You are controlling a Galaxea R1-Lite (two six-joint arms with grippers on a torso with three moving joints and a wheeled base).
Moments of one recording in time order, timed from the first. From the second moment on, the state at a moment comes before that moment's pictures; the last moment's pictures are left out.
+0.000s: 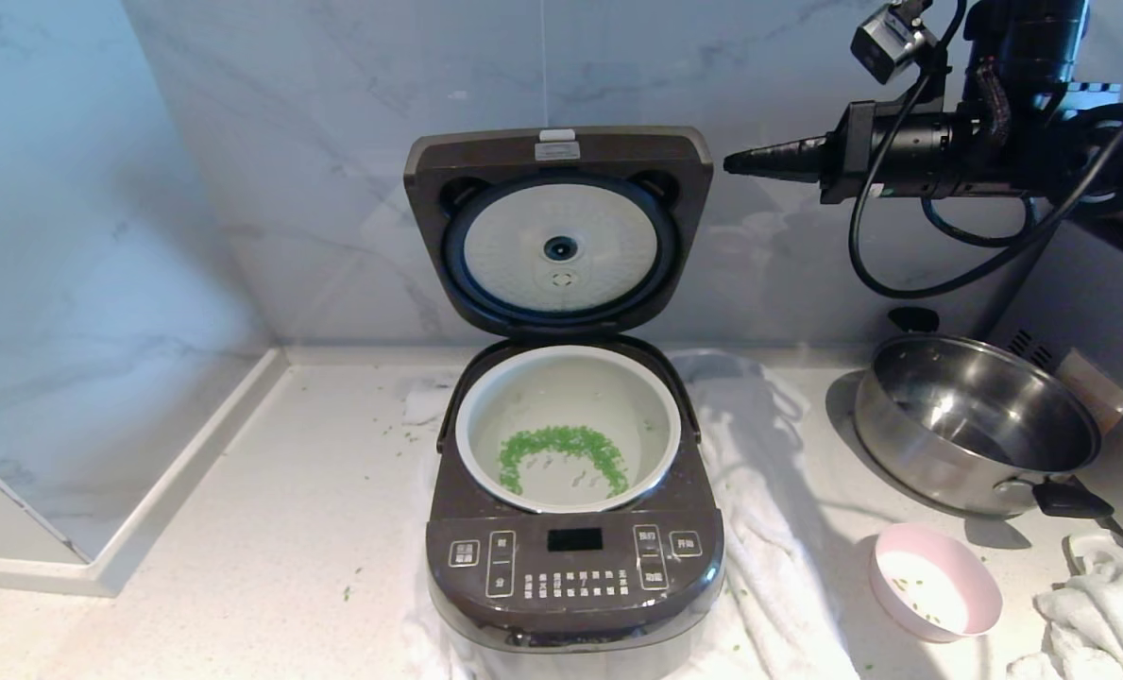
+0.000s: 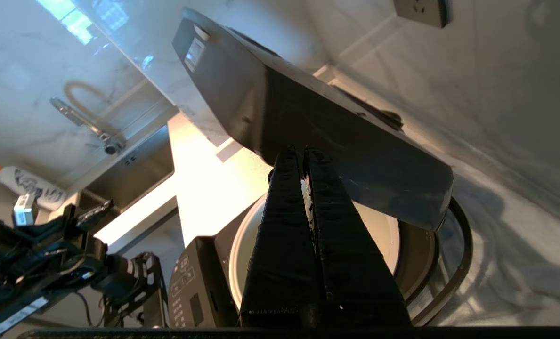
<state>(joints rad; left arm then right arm) 0.00 0.00 0.00 -0.02 -0.01 -0.02 0.13 1.99 -1.89 0.02 1.05 0.25</state>
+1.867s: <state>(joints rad) 0.00 0.00 0.00 -0.02 -0.01 -0.02 0.46 1.92 -1.95 0.18 0.18 0.17</state>
